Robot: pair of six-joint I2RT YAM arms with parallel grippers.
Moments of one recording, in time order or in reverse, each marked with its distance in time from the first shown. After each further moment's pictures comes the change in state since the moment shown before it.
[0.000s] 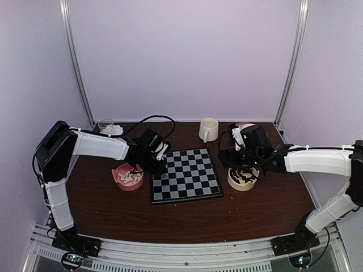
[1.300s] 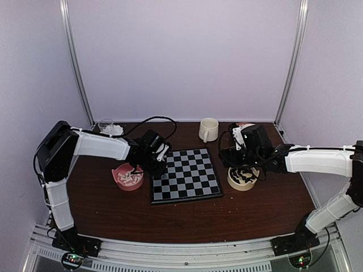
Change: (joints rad) left arm -0.009 0.010 0.011 -0.024 -0.026 0.009; right arm 0.003 -0.010 0.000 -0.005 0.012 0.000
